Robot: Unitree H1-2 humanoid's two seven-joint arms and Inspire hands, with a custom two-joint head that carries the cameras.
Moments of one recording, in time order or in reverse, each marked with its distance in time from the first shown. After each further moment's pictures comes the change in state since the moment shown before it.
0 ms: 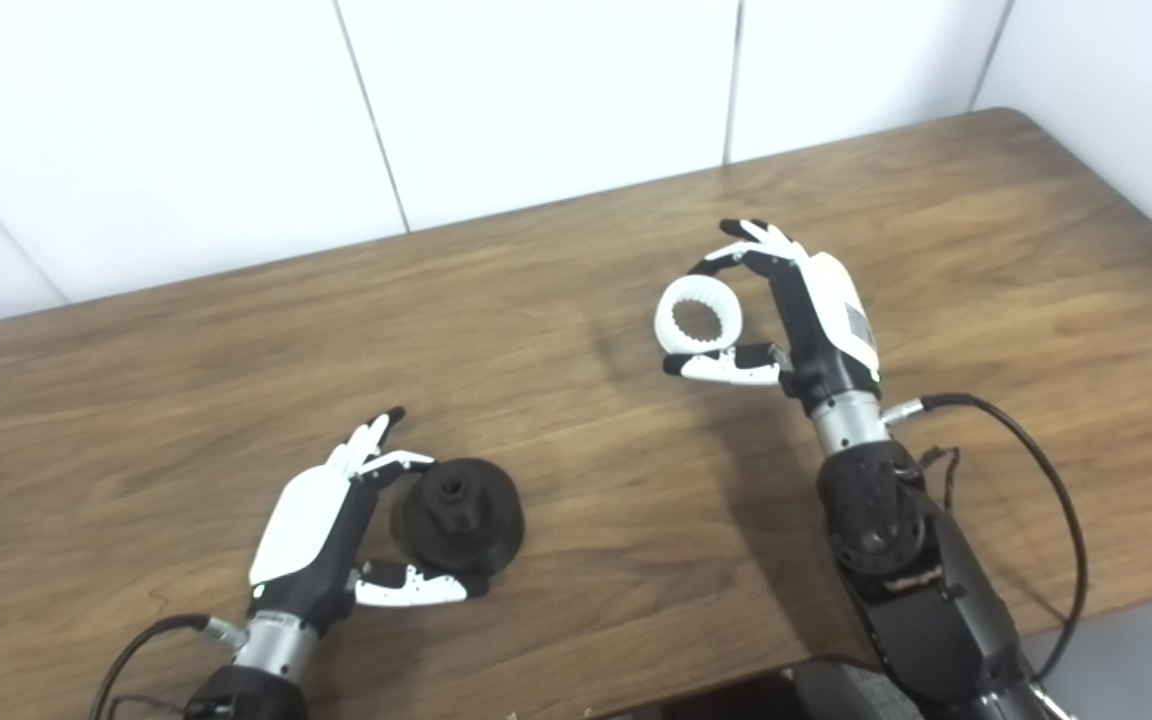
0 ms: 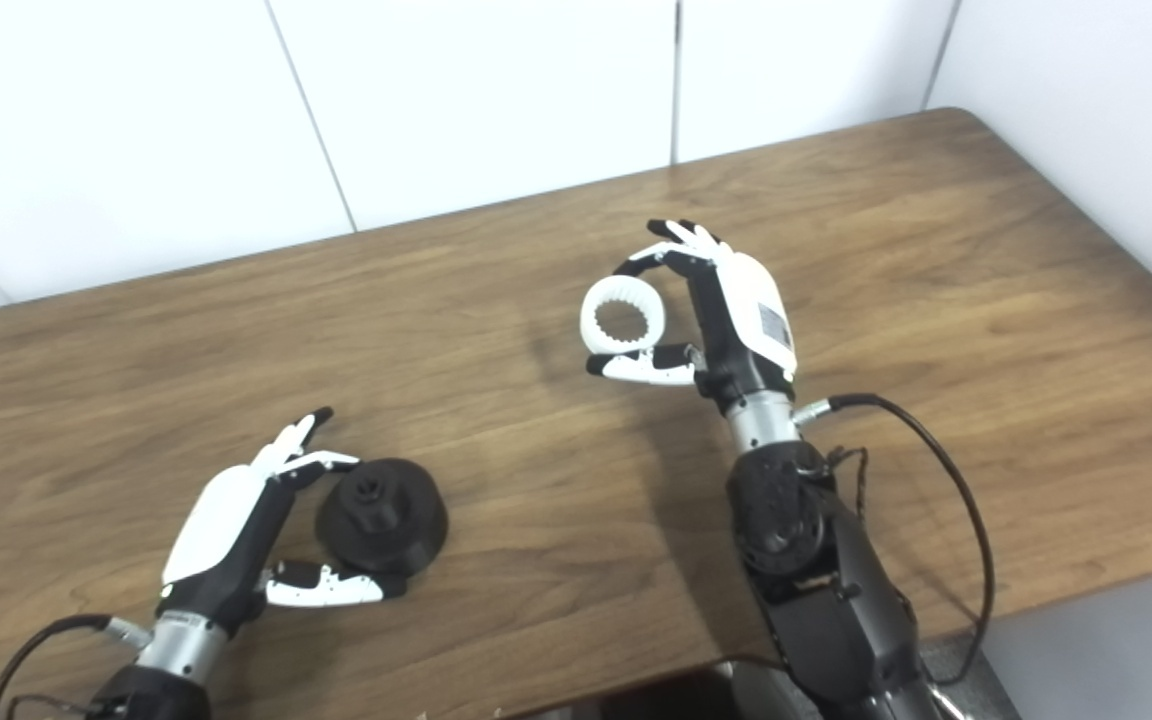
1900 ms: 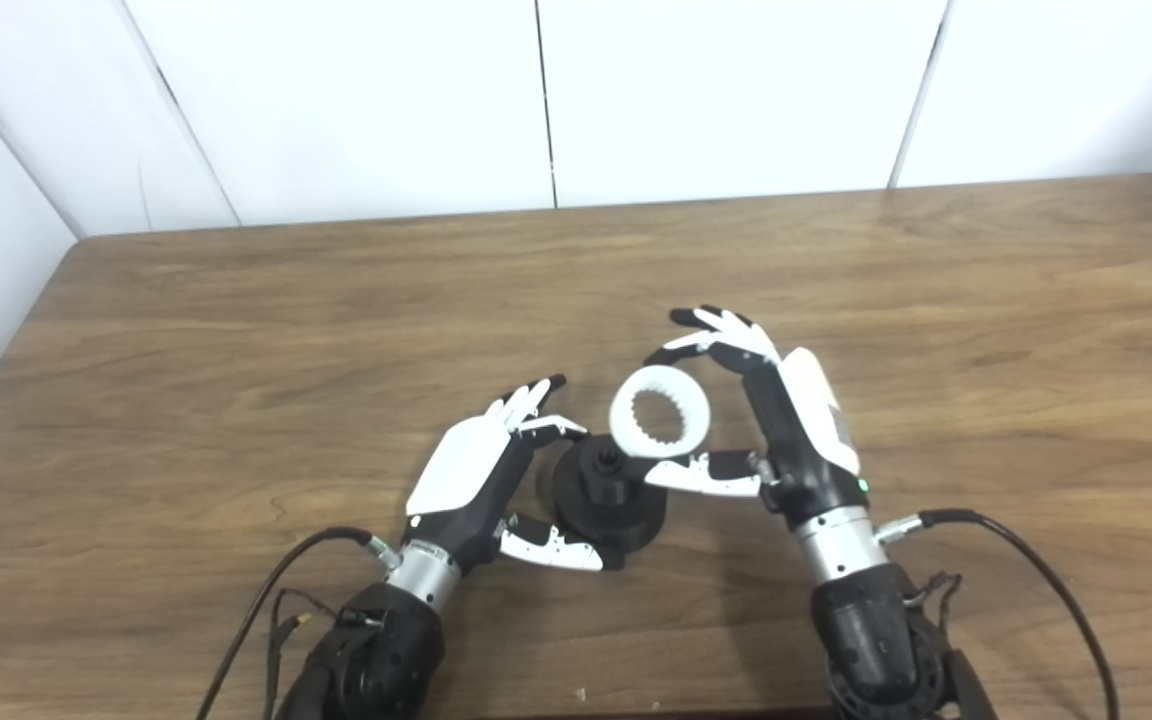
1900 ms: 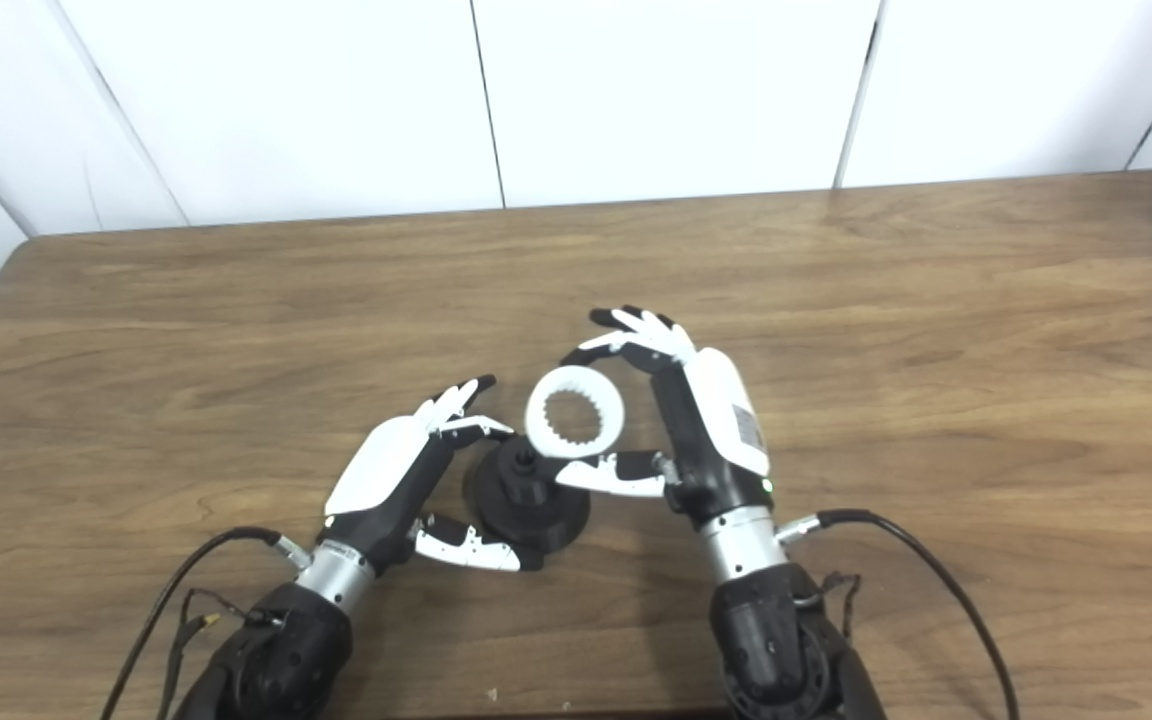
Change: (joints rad) left arm -0.003 -0.078 -0.034 0.000 0.053 0.043 0.003; right arm 0.086 0.135 0.277 -0.103 -0.024 -0.067 0.091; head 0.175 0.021
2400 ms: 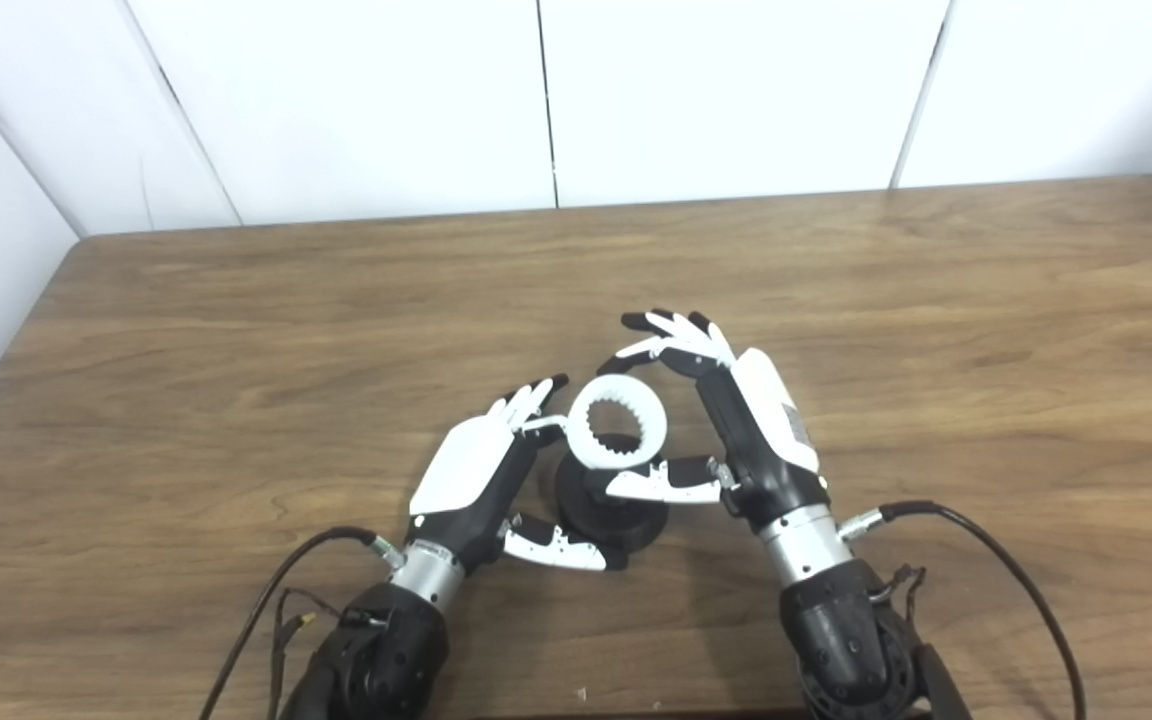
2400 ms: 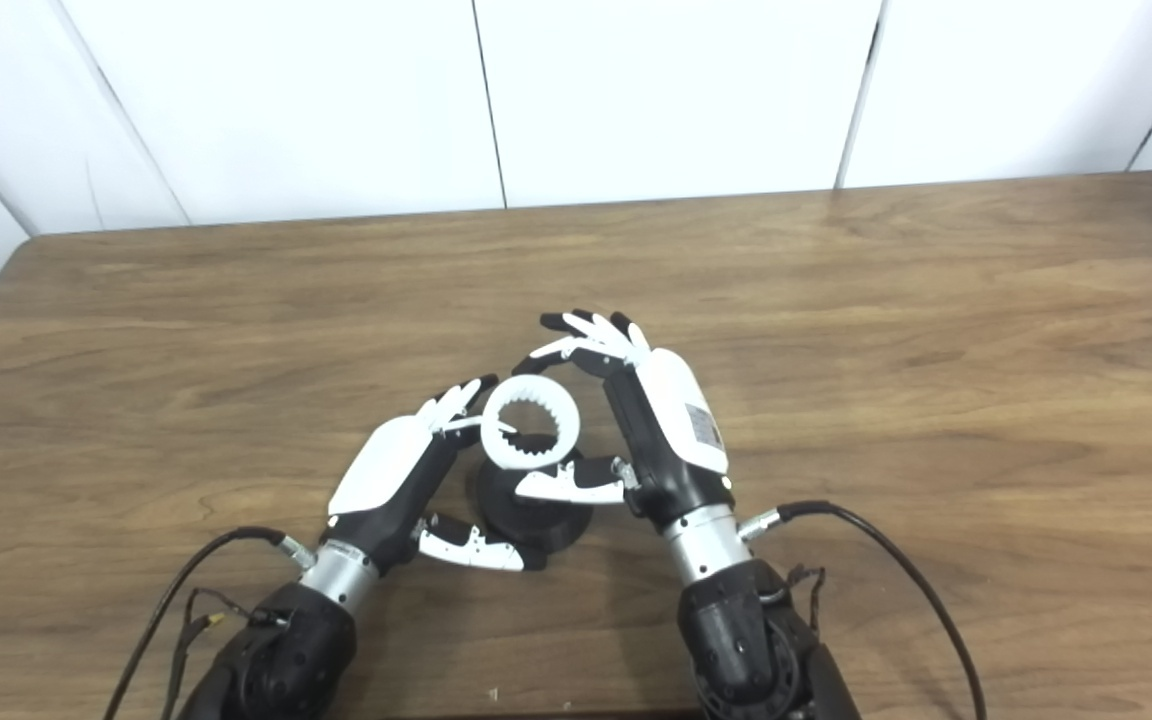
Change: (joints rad) left arm 0.000 -0.004 -0.001 0.000 0.011 0.002 0.001; right arm -0.011 0.010 0.043 0.005 -0.017 0.000 0.035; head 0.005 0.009
